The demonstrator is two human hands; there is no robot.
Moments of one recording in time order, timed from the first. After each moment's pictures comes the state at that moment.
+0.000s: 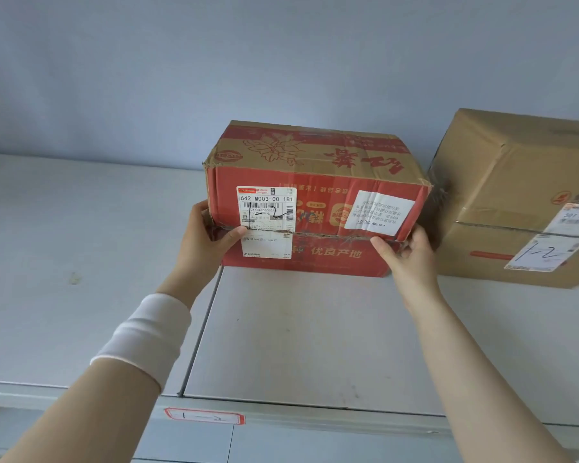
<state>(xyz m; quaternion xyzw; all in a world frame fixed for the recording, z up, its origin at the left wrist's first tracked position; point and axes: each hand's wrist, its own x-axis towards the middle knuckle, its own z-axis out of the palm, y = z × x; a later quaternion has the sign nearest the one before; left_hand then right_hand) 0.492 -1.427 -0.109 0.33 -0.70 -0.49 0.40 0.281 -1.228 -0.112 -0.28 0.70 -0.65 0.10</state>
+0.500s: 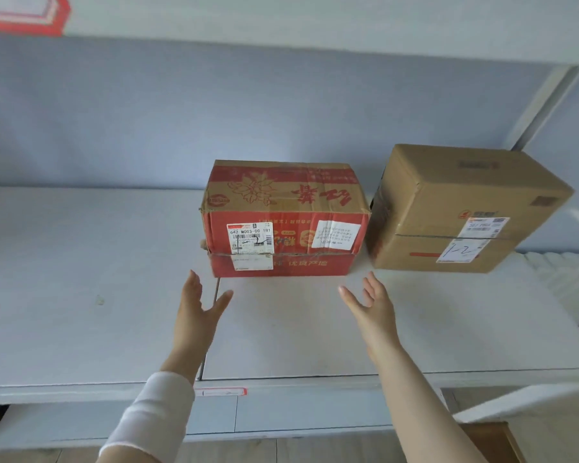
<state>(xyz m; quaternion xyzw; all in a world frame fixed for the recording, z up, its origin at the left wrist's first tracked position) 0.549 -1.341 -0.078 0.47 -0.65 -0.53 0.28 0.367 -1.167 -0.074 -0.12 0.77 -0.59 0.20</state>
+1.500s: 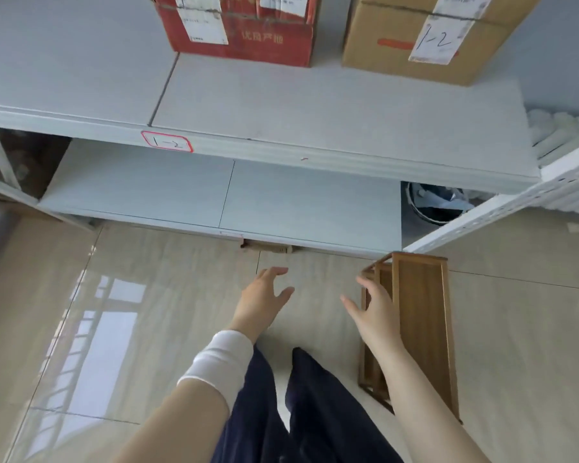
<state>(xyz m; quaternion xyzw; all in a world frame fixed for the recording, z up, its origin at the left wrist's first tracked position) 0.601 -0.955 -0.176 0.47 -0.76 -0.45 -0.05 0.461 -0.812 -0.166 -0.24 0.87 -0.29 0.33</state>
